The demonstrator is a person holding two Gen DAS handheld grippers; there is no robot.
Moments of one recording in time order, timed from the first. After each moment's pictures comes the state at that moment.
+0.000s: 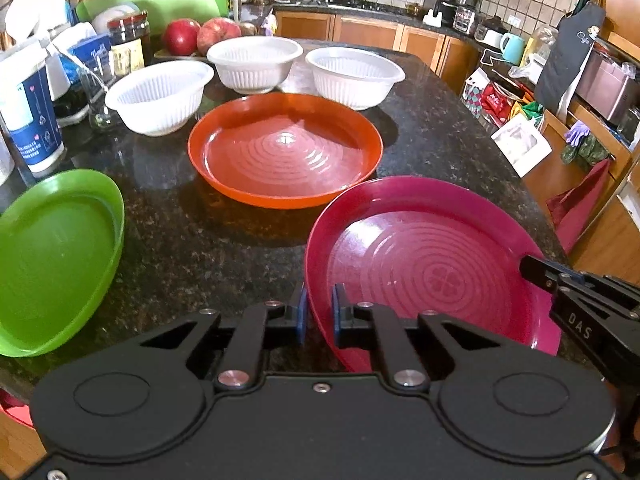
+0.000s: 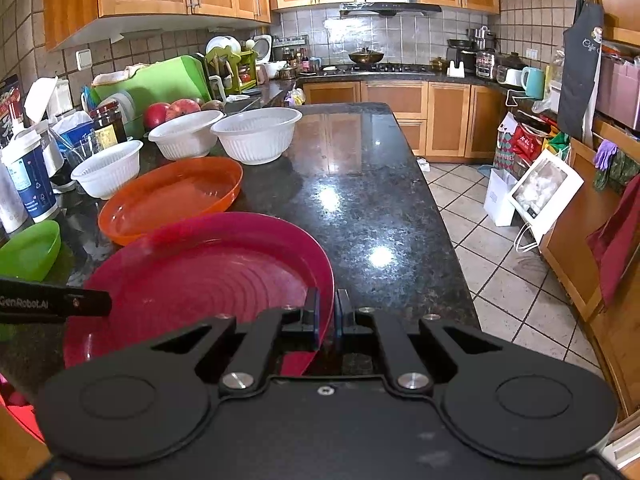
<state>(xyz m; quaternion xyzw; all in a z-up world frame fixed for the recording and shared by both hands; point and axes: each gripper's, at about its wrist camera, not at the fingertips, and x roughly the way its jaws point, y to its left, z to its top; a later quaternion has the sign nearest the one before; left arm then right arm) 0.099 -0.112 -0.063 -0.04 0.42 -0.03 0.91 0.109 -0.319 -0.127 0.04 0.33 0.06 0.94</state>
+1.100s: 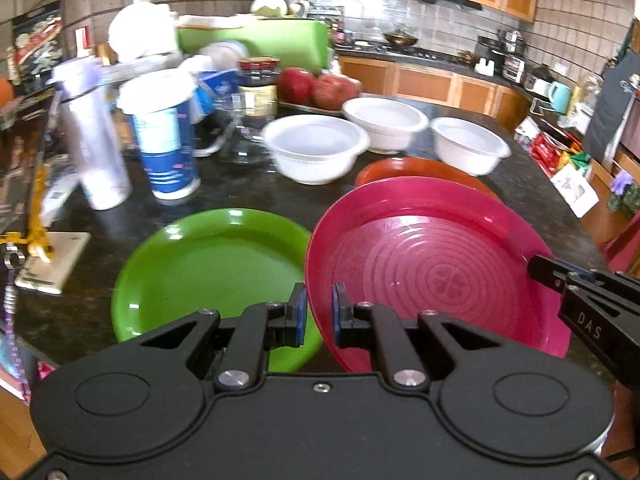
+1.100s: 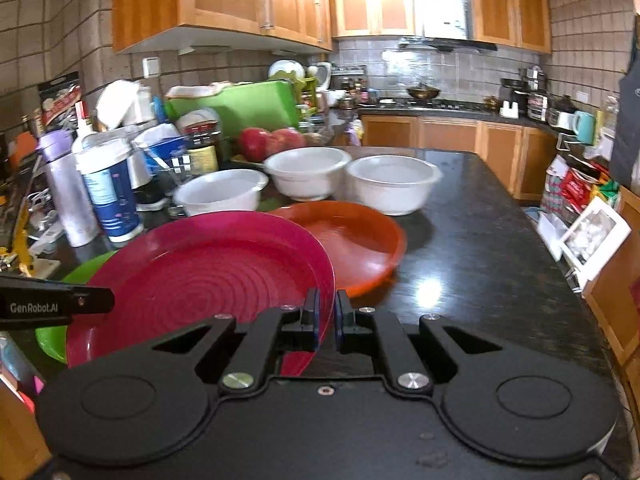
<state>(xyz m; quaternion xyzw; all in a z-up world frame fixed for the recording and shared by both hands) 0.062 0.004 -0.030 -0.04 0.36 0.05 0.93 0.094 -0.198 -0.076 0.02 0.27 0.14 0.95</state>
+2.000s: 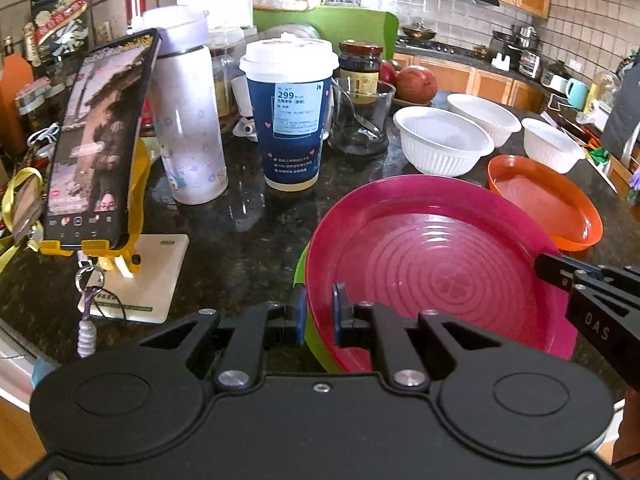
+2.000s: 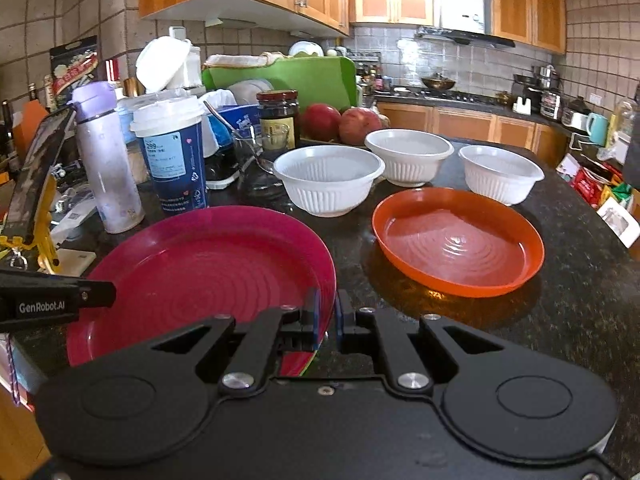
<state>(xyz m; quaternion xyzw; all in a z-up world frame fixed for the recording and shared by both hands) 0.056 0.136 -0.047 -0.03 0.37 0.04 0.93 0.090 -0.043 -0.082 0.00 0.30 0.13 0.95</state>
